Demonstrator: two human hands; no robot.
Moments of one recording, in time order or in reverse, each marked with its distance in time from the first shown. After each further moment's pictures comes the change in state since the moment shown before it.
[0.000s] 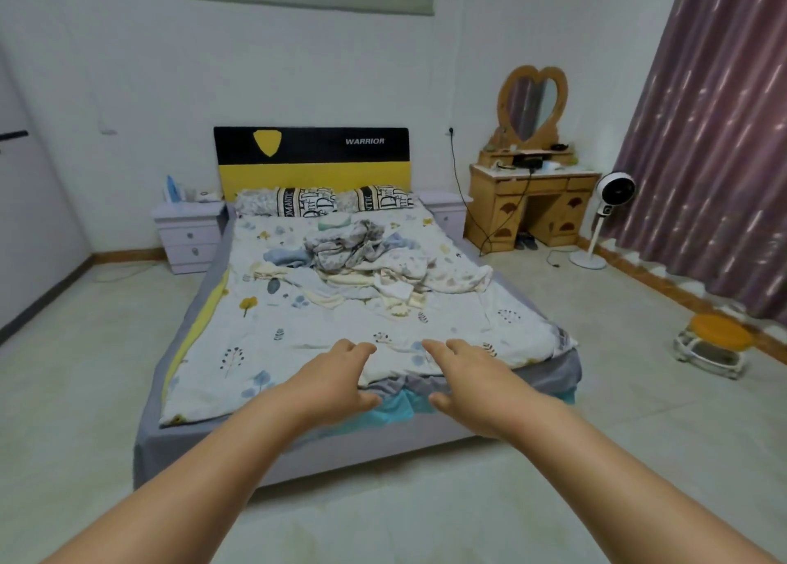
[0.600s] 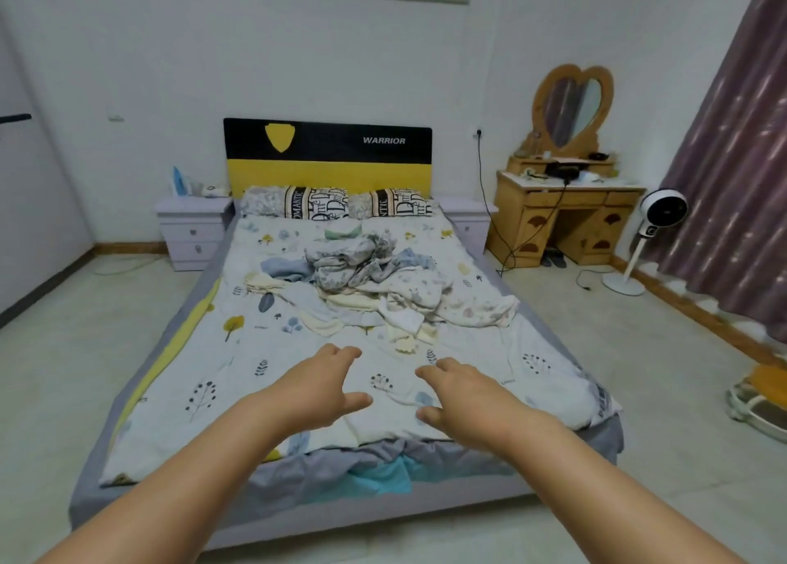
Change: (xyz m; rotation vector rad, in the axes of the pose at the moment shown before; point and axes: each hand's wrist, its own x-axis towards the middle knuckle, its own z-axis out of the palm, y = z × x) left_hand 0.209 -0.052 -0.031 -0.096 -0.031 -0.134; right_hand 0.215 0.079 -0.018 -0.025 -0.139 -0.072
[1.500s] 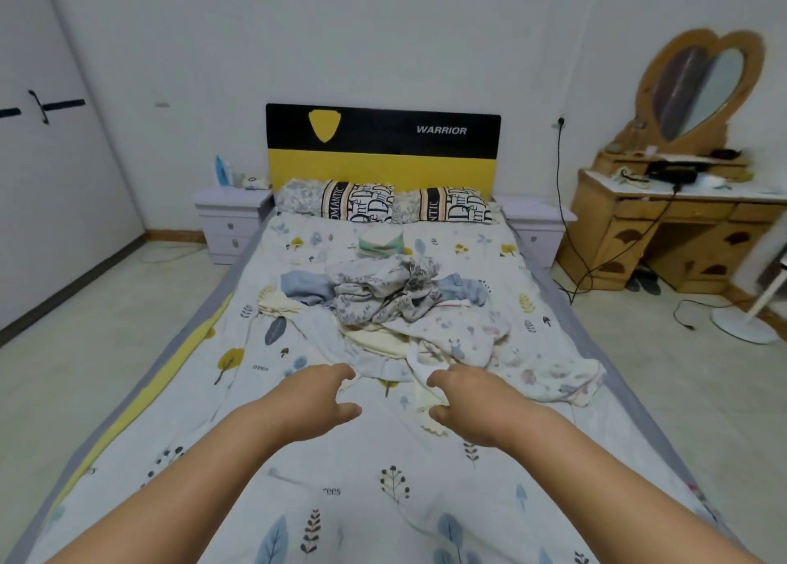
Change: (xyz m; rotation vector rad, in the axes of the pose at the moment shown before) left_hand 0.299 -0.062 -0.044 -0.027 -0.012 -0.233; right_hand 0.331 0.122 -0.057 -0.071 -0.114 -0.143
